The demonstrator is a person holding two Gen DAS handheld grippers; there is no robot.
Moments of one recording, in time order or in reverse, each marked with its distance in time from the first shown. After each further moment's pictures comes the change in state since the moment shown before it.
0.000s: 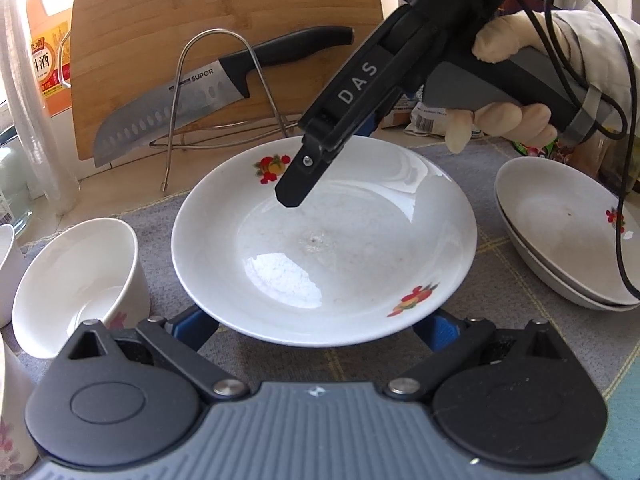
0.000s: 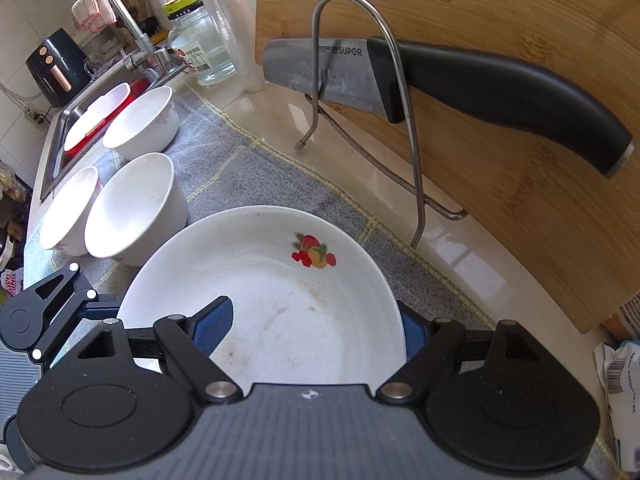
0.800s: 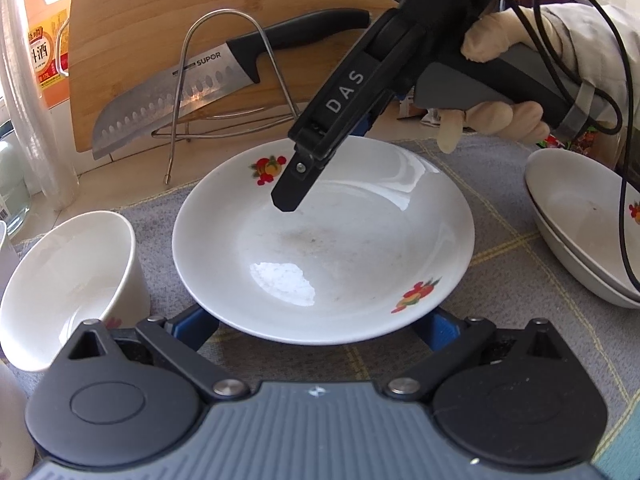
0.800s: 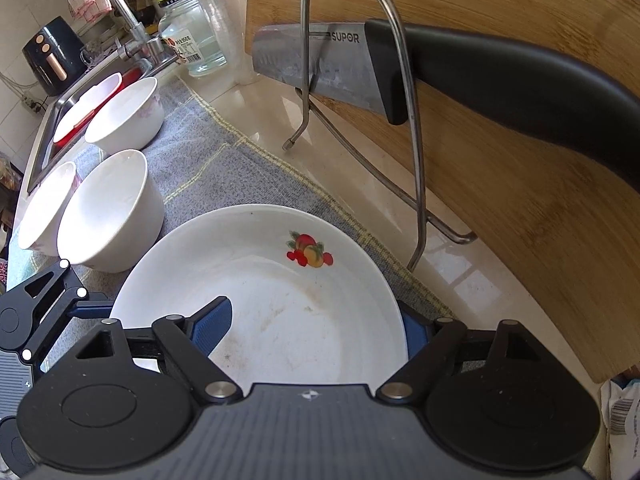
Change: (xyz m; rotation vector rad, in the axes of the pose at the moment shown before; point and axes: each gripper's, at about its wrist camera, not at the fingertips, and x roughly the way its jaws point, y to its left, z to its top) left arm 0.020 0.005 -0.004 0.003 0.010 0.017; right arm 0.027 -0.012 0.012 -0.021 0.020 -0.010
